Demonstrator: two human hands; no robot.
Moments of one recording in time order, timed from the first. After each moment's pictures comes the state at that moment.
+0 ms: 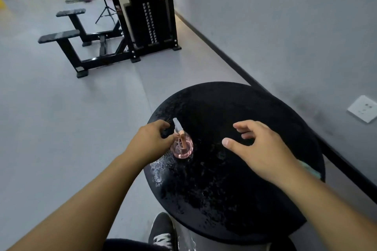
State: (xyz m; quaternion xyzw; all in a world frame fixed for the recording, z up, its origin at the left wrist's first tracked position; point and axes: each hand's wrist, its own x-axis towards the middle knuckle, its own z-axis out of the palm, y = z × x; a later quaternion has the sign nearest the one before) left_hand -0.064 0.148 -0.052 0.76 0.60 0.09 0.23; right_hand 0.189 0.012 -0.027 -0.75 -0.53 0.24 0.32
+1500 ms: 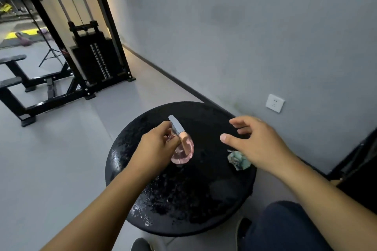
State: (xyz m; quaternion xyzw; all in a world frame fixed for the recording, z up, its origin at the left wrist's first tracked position) left_hand 0.036 0.039 0.033 0.82 0.41 0.23 0.32; right_hand 0.253 -0.114 0.047 -0.79 -0.44 0.17 0.40
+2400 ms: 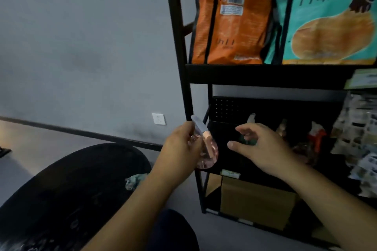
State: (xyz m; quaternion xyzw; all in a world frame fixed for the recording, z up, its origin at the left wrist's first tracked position) left_hand 0.275 -0.252 0.096 0.90 0.08 0.18 0.39; right_hand 0.369 -0.466 0.074 -0.88 -0.20 0.00 0.43
